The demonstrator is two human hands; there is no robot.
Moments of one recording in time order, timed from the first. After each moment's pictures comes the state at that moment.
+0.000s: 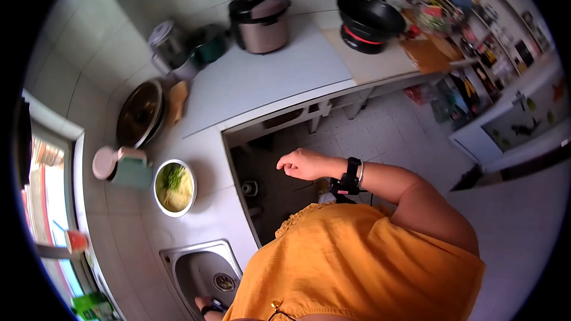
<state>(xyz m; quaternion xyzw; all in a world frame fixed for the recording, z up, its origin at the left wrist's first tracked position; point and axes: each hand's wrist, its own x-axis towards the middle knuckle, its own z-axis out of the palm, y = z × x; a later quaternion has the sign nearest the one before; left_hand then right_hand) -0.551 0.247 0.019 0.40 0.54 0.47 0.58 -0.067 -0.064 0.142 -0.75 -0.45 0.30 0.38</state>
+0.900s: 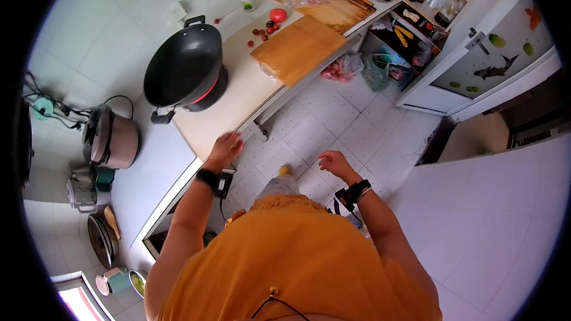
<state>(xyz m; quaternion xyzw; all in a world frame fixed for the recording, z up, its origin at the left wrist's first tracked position) 0.264 -0.284 0.025 0.56 0.11 -0.28 0.77 0.126 -0.637 -0.004 -0.73 0.14 0.22 0.62</state>
